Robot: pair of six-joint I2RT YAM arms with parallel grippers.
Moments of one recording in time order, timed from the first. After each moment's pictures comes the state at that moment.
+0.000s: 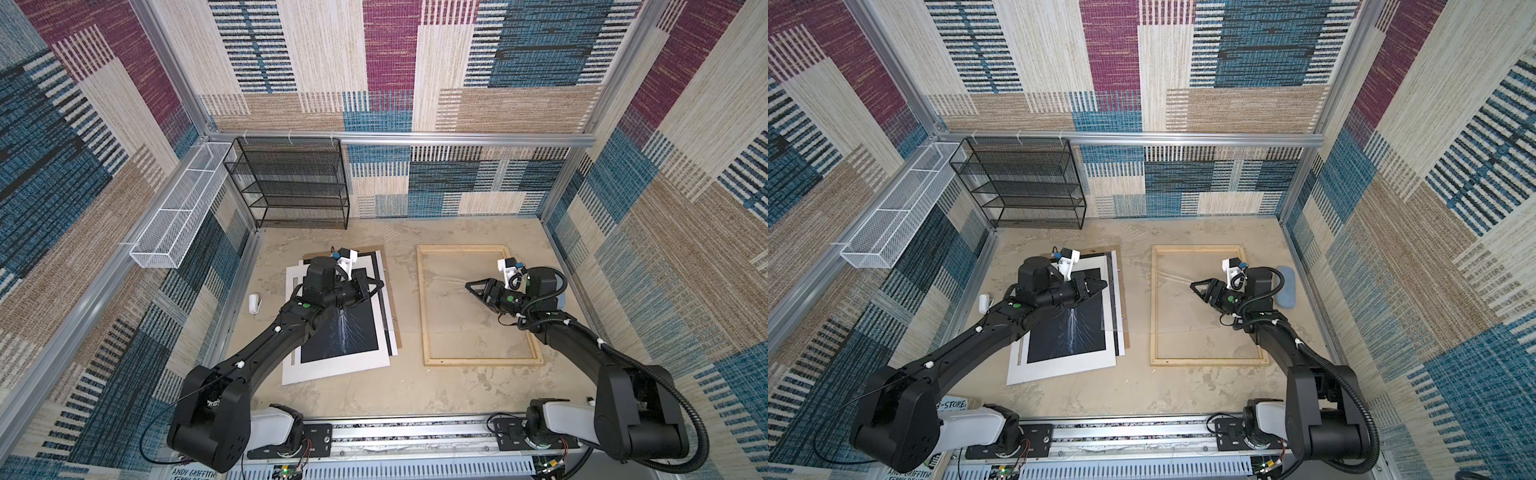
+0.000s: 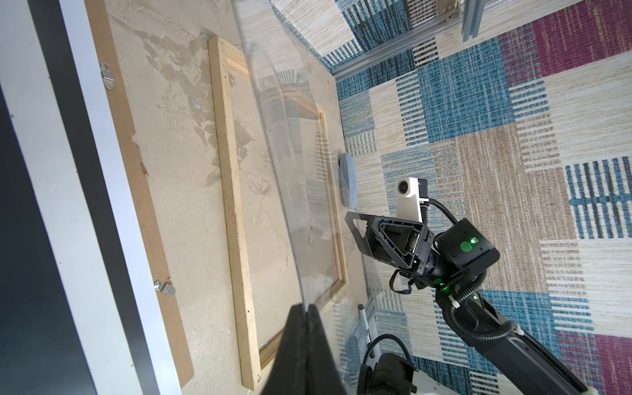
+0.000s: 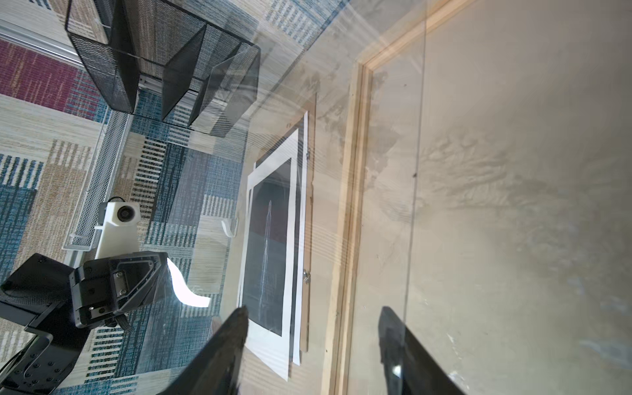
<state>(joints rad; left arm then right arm) -0.38 1.33 0.81 0.05 0.60 -0.85 -0.01 1.26 0.57 0.12 -0.80 0.67</state>
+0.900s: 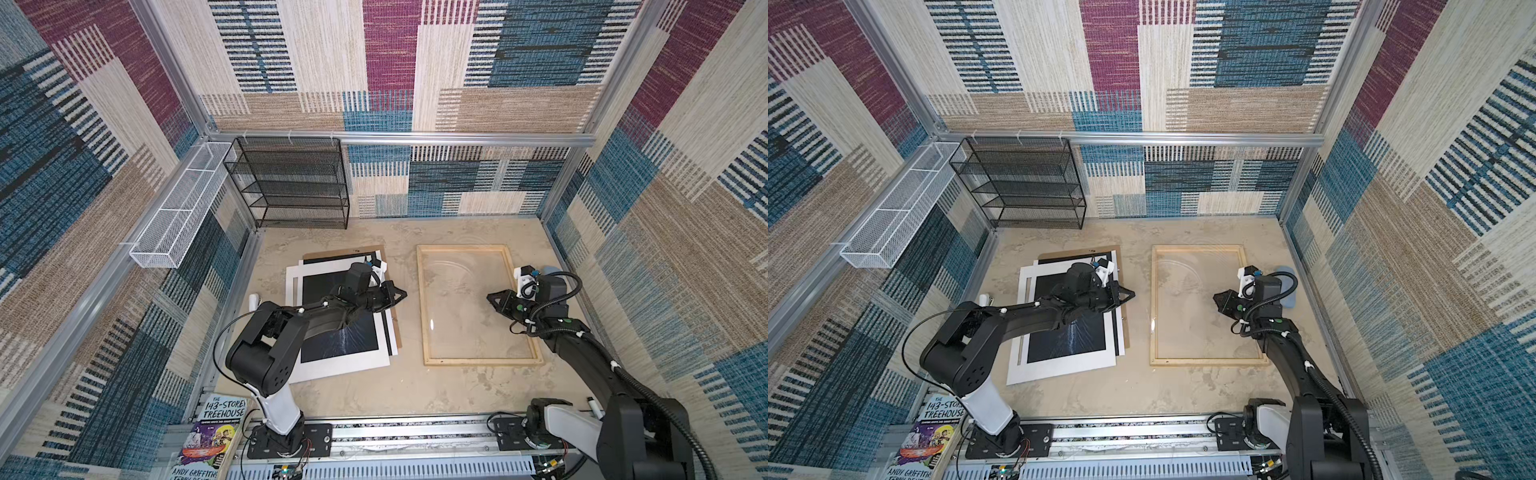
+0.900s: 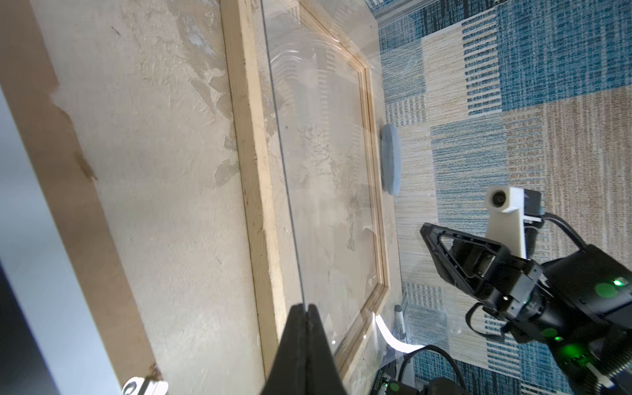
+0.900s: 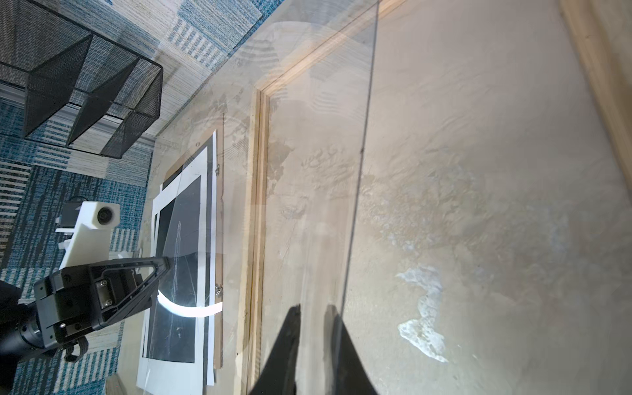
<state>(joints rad) -0.52 1.76 0.87 0.34 0.55 -0.86 -0.05 1.11 0.57 -0.15 -0.51 0.48</state>
